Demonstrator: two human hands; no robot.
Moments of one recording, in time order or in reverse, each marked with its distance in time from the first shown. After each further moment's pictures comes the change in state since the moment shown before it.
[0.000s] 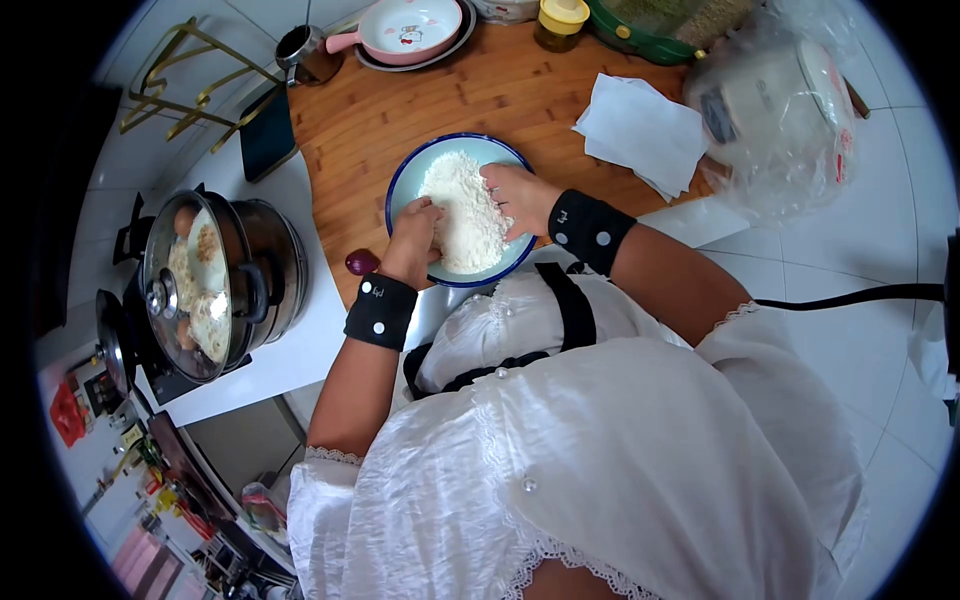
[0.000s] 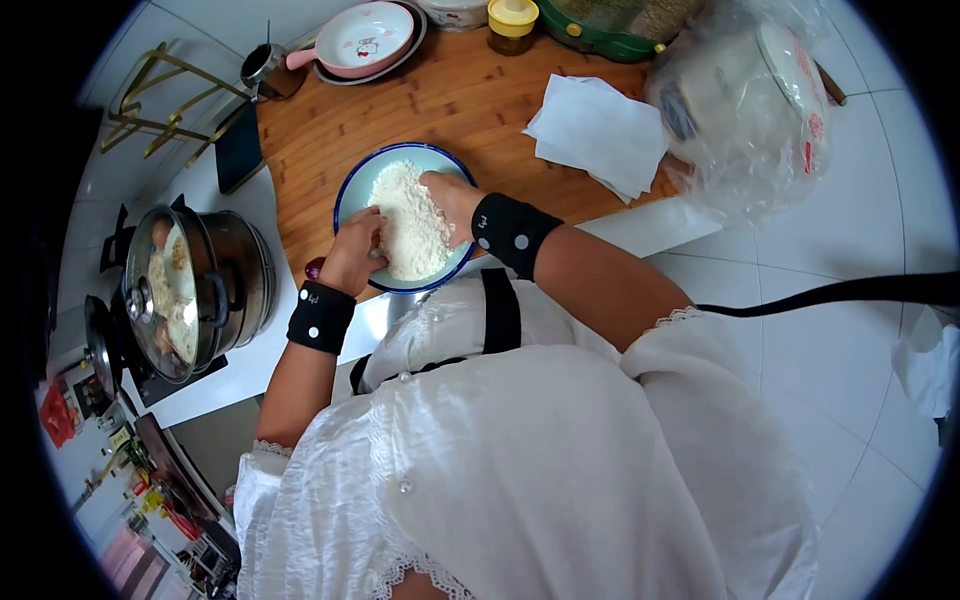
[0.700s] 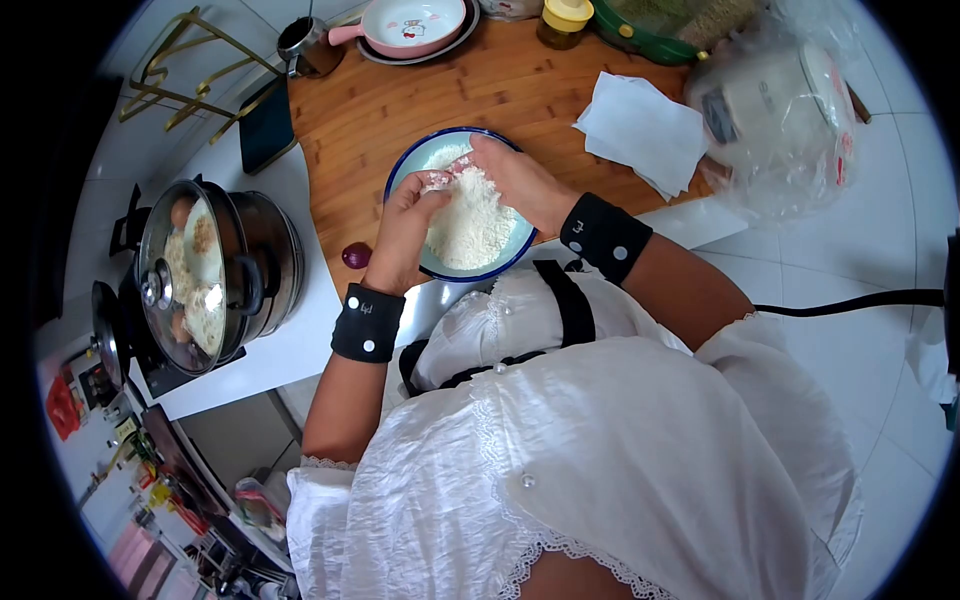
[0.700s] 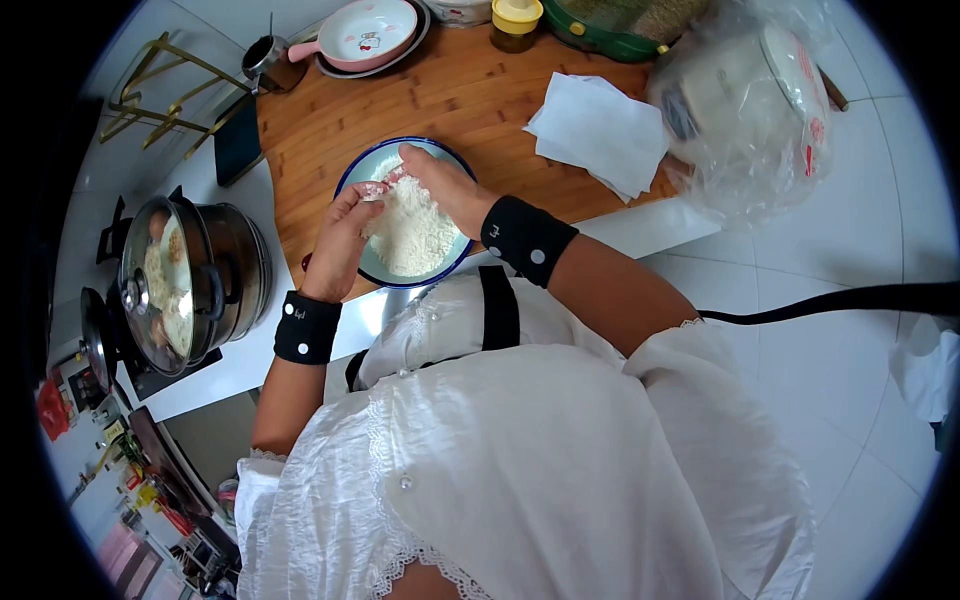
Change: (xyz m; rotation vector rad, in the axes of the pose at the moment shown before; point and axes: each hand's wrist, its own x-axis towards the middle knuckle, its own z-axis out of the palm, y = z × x) left_hand -0.013 0.005 0.000 -0.035 -0.124 0.418; right_hand -0.025 -0.007 0.015 -0.138 -0.063 -0.380
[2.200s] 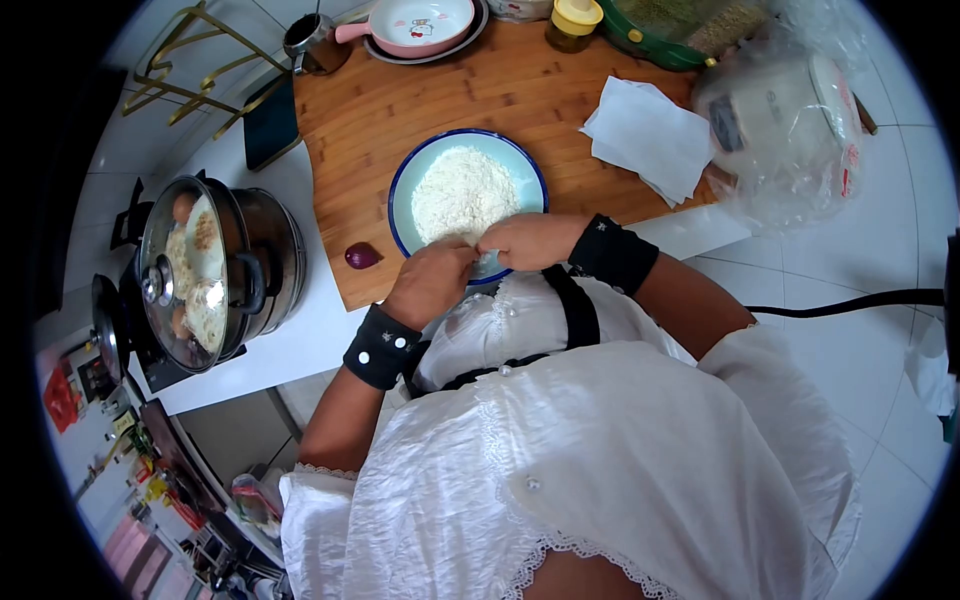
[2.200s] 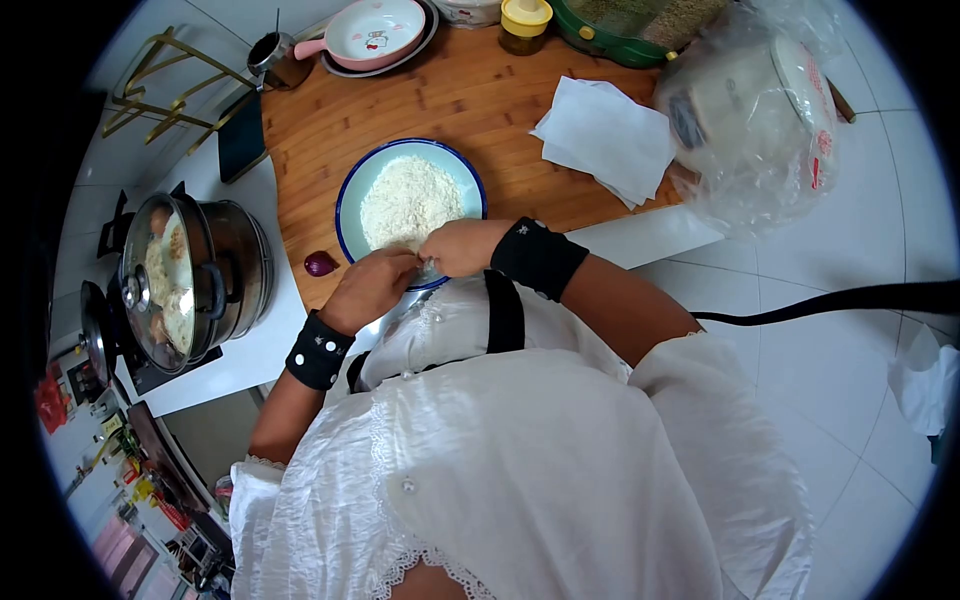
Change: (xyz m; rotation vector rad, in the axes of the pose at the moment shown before) left_hand -0.027 -0.028 -0.005 1.195 -0.332 0.396; right_hand 0.000 0.035 -0.014 -1.322 -0.535 -0.190
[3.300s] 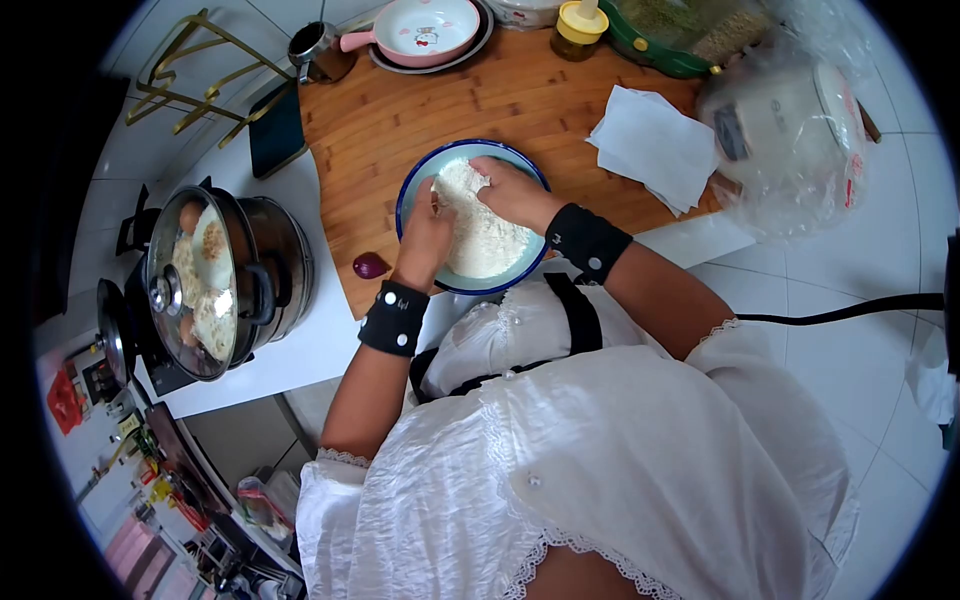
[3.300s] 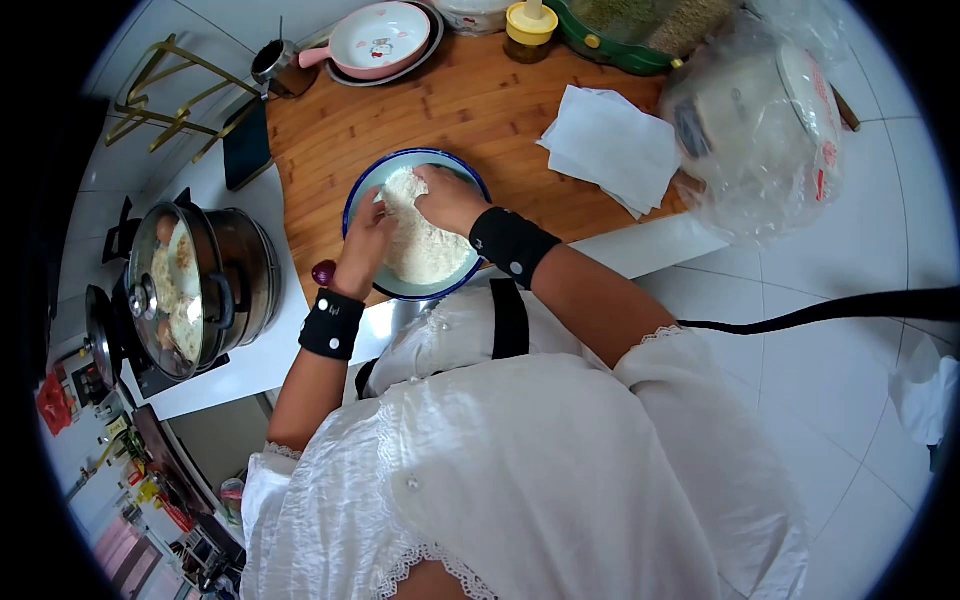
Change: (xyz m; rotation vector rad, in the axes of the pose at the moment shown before) left_hand 0.047 -0.042 0.007 -0.674 0.425 -0.430; right_hand 0.048 0.030 -0.010 0.472 0.704 0.222
